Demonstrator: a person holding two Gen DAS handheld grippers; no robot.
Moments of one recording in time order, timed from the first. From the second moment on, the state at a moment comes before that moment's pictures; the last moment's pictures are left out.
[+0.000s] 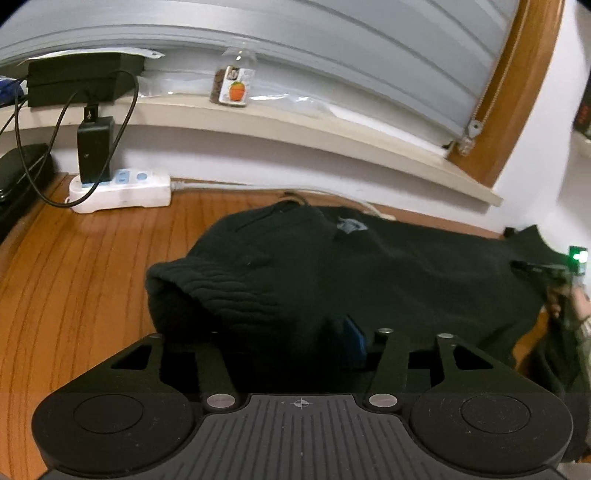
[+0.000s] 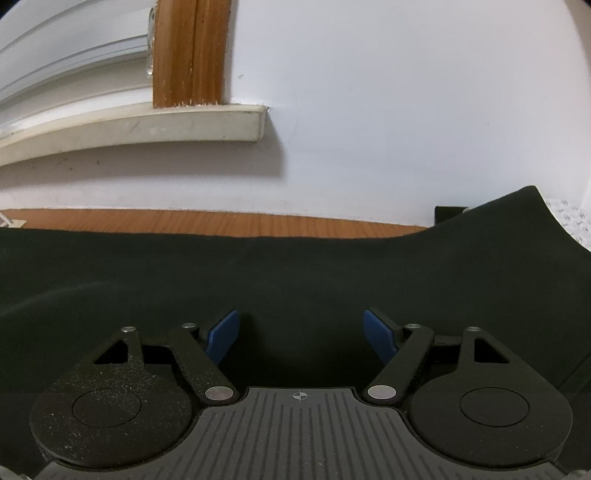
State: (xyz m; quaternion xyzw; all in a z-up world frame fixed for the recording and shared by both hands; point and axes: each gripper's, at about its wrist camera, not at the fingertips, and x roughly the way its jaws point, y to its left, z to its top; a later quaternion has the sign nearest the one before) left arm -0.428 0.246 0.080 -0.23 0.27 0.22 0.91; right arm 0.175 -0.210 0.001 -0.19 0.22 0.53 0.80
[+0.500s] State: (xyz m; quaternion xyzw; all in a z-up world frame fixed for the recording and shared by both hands) left arm -0.453 0.332 0.074 -0.44 0.17 0.21 0.86; right arm 0.175 -0.210 0.002 -0.19 0.22 0.53 0.80
